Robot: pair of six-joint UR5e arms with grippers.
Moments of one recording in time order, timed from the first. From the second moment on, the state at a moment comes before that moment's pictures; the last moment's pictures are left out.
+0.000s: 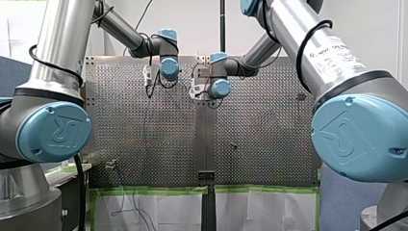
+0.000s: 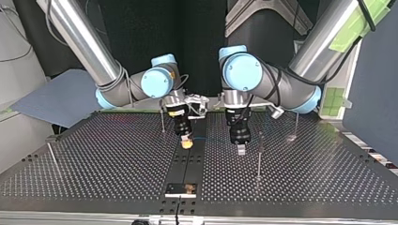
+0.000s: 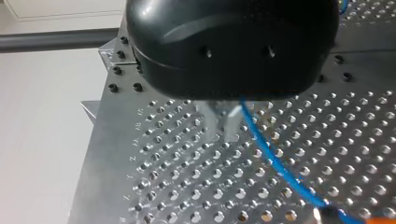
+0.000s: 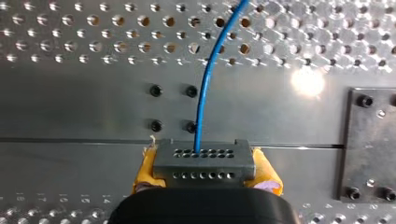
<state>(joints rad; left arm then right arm) -0.41 -1.78 -1.60 -2.78 -2.08 -1.51 2.29 -0.93 1.20 -0.27 1.64 1.56</state>
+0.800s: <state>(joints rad) -0.47 -1.88 -1.60 -2.81 -2.08 -1.61 2.26 -0.93 1.21 -0.20 1.66 1.59</state>
